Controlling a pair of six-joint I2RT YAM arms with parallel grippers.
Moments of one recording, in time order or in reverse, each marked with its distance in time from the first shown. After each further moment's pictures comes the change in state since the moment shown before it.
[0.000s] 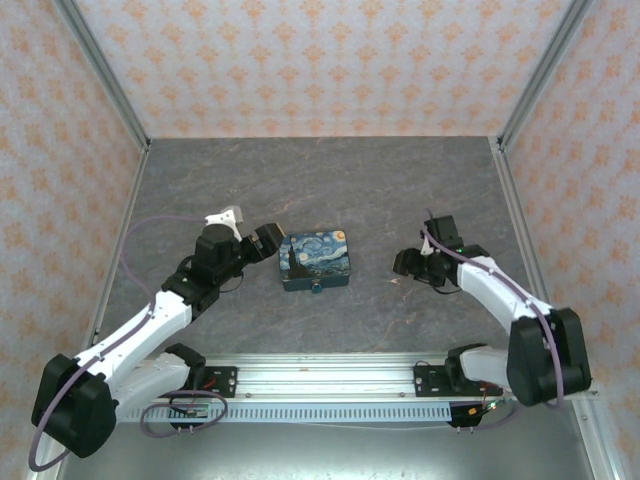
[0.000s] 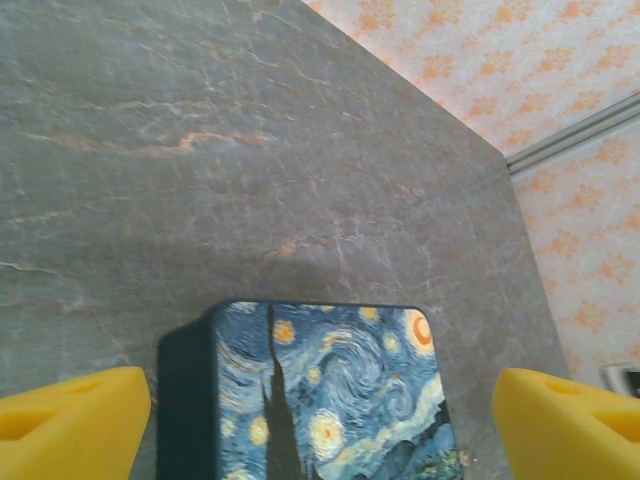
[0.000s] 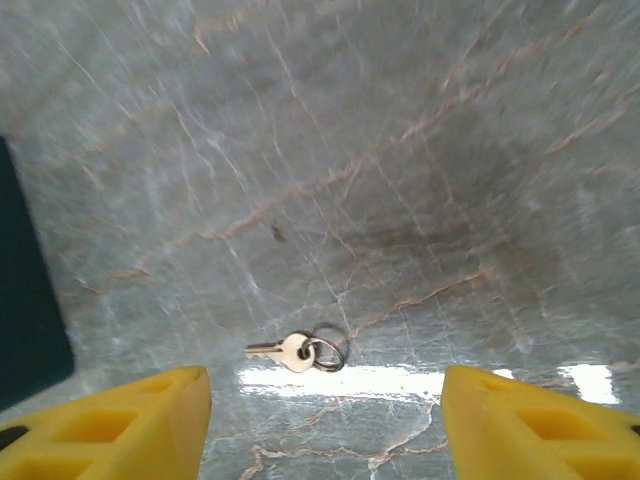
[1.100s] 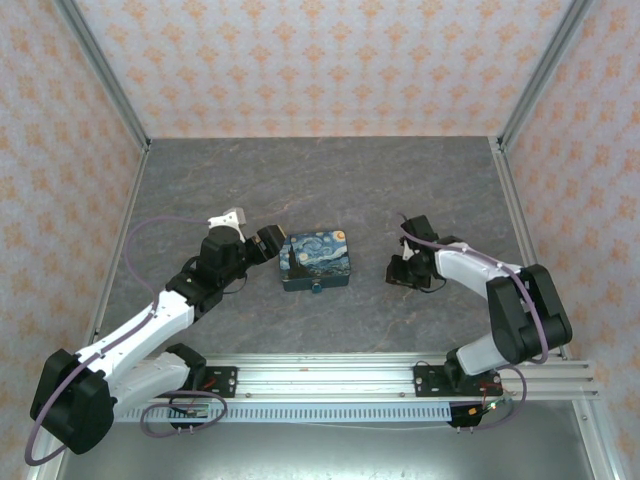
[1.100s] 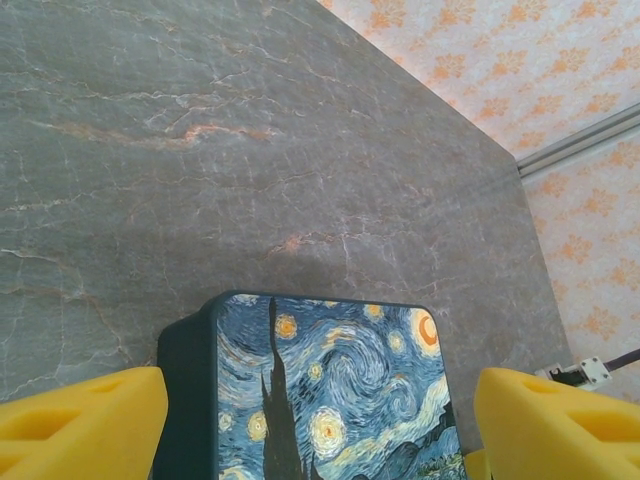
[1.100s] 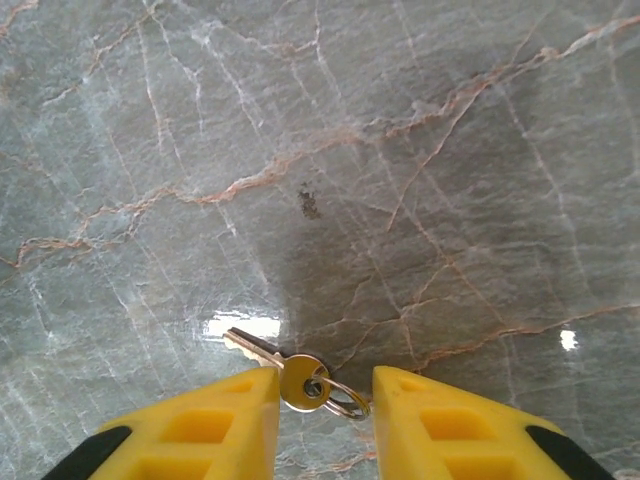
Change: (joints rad) left arm -0.039 0.014 0.001 -0.004 -0.062 -0.024; right arm 0.099 0.209 0.060 0.010 0.003 -0.009
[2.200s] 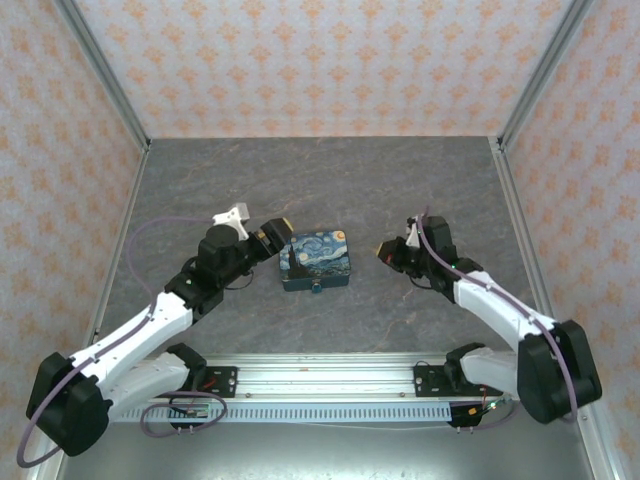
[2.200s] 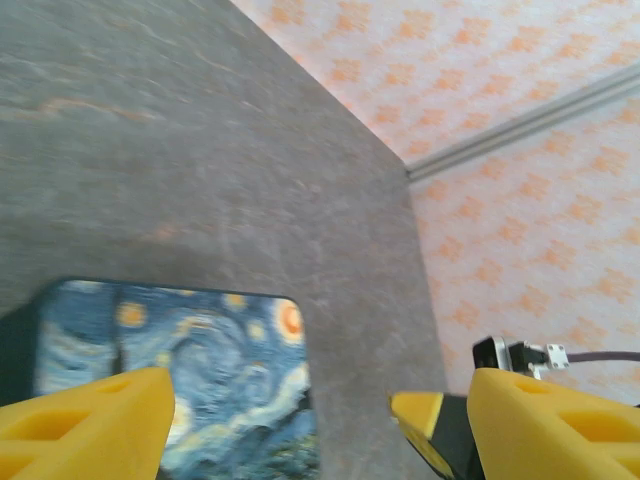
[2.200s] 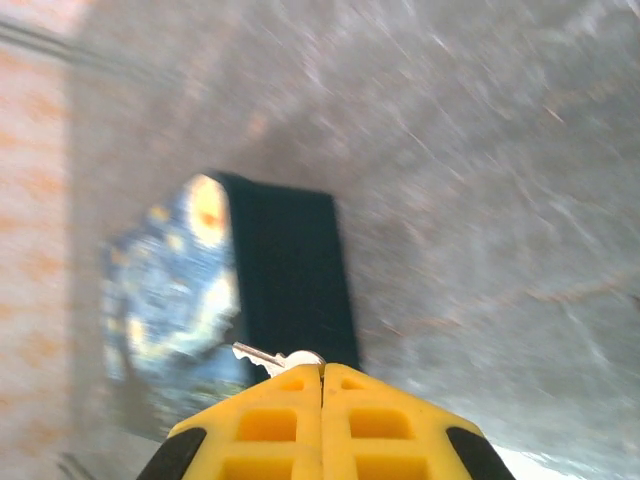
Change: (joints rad) left arm -0.061 -0.014 0.041 0.097 0.089 -0.164; right arm 0.018 -0.349 -0.166 0.453 -0.183 0.358
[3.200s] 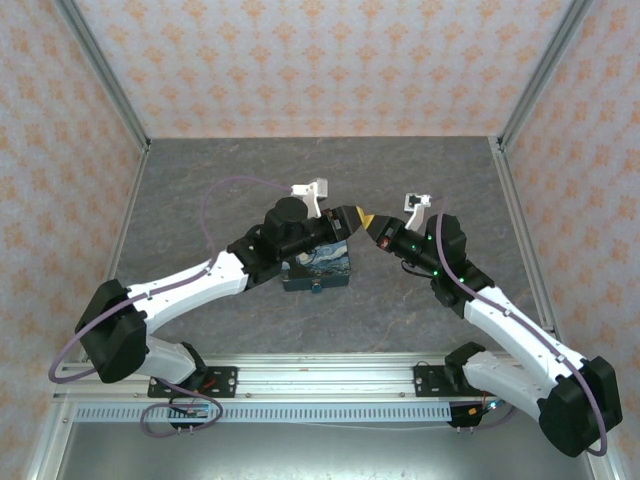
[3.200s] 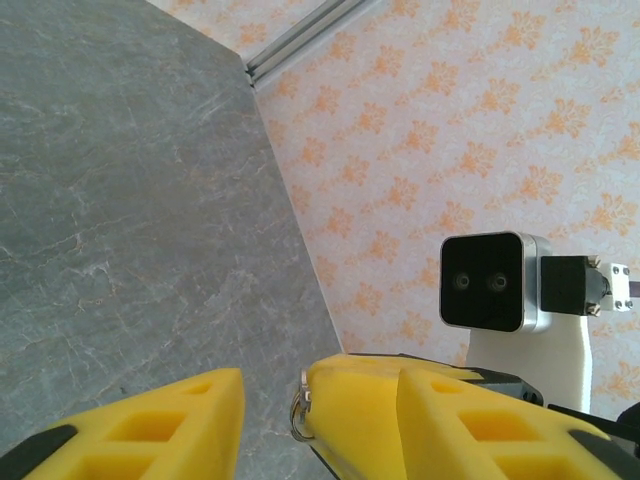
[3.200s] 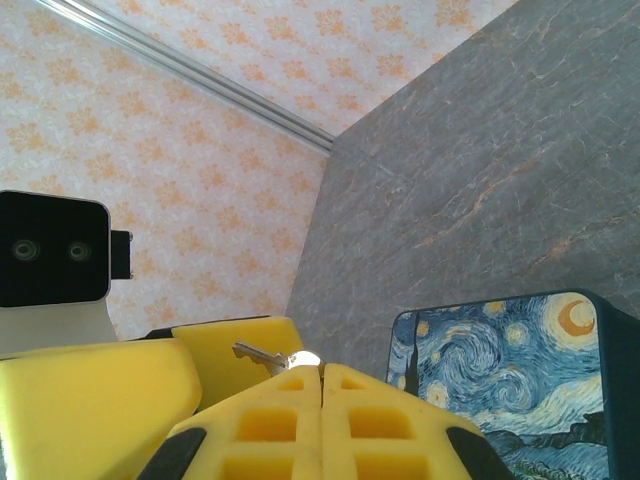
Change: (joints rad) left arm -0.265 0.434 0.407 0.112 0.046 0.027; right arm 0.146 -0.181 0.058 0.226 0.044 0.127
